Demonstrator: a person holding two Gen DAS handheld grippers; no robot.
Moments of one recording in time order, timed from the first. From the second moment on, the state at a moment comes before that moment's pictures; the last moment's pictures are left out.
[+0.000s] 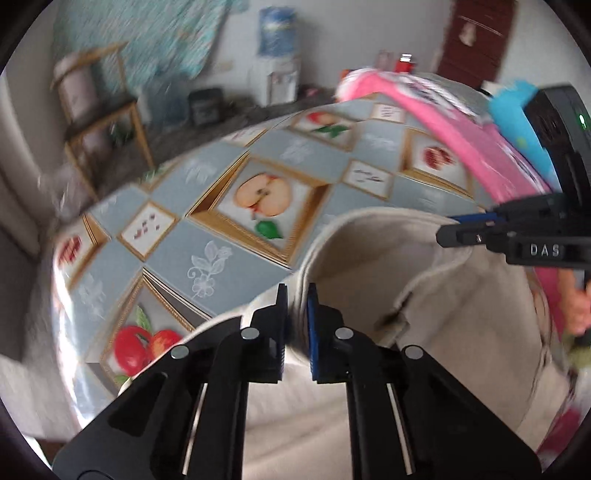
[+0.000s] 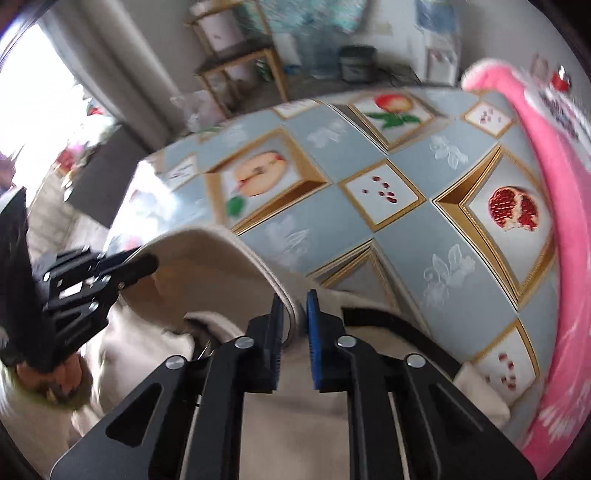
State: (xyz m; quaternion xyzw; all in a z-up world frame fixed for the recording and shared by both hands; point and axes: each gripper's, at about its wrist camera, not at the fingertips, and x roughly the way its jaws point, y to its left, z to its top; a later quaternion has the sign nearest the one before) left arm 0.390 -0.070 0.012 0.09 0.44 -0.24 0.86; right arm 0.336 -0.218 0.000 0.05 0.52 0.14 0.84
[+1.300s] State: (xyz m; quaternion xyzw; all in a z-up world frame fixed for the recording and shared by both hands) left arm 0.329 0.008 -0.015 -0.17 0.51 -0.26 0.80; right arm 0.266 -0.235 -0.015 0.19 0.51 0.18 0.82
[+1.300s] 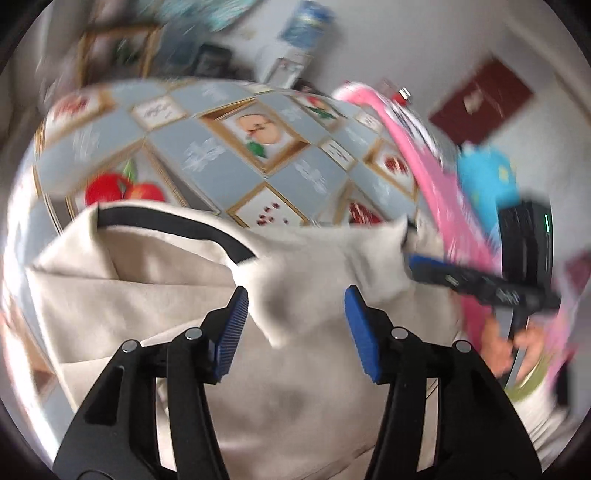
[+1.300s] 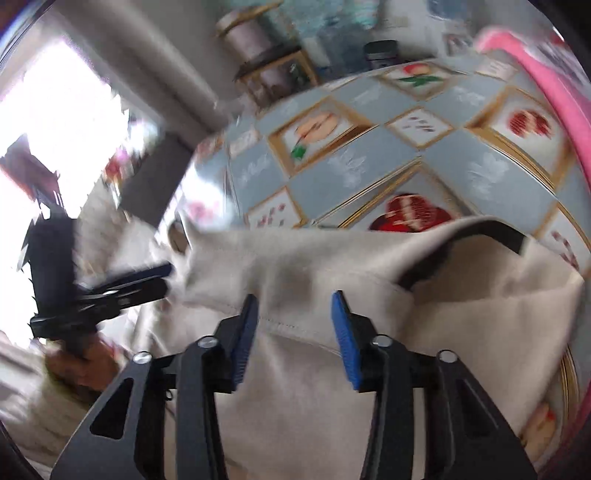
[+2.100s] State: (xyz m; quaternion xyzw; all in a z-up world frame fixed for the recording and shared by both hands) left arm 0.351 0.016 -0.057 -0.30 0.58 -0.28 0.70; right arm 0.265 -0.277 -0.076 0.39 0.58 0.19 0.68
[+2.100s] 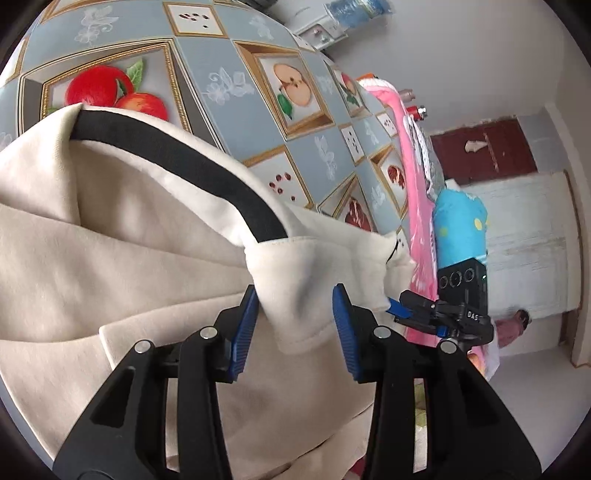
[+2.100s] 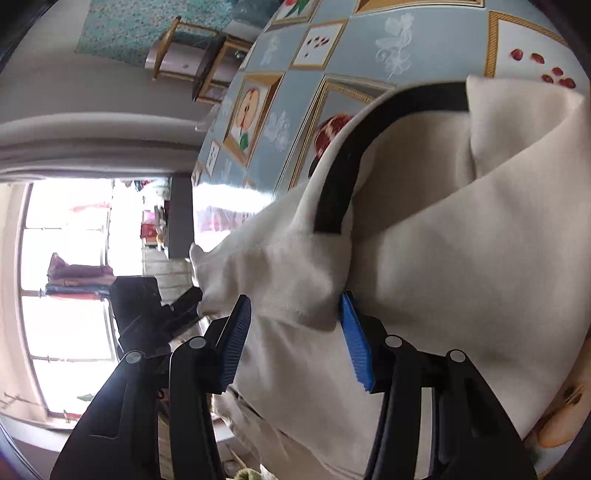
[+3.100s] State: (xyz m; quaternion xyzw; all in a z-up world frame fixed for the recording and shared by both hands) left arm 0.360 0.013 -0.066 -0.29 0.58 -0.26 0.71; right arm 0.270 -0.276 -0.096 0.42 0.57 0.18 0.68
